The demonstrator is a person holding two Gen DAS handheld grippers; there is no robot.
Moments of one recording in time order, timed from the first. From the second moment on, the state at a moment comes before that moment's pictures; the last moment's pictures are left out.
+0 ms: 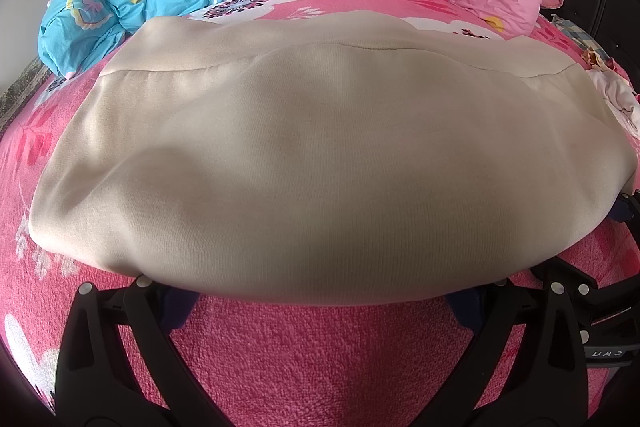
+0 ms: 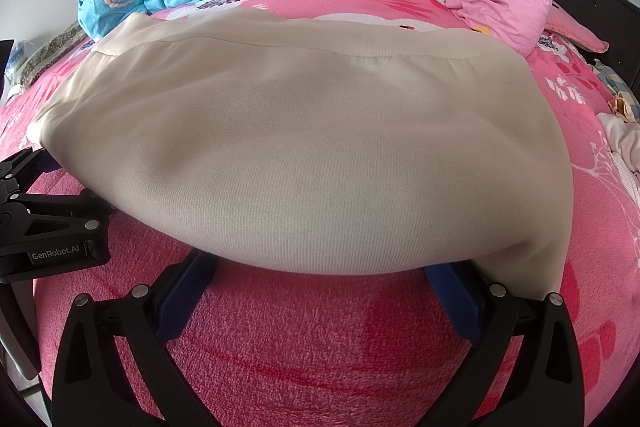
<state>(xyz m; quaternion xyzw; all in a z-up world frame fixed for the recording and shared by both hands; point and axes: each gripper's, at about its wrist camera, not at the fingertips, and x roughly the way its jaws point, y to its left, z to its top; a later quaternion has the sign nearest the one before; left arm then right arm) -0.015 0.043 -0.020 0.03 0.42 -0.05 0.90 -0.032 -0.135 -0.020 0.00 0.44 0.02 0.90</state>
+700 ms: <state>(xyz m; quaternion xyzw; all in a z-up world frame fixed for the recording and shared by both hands) -0.016 0.041 -0.022 0.03 0.42 -0.05 0.90 -0.033 -0.134 -0.019 -0.01 0.44 0.02 0.90</state>
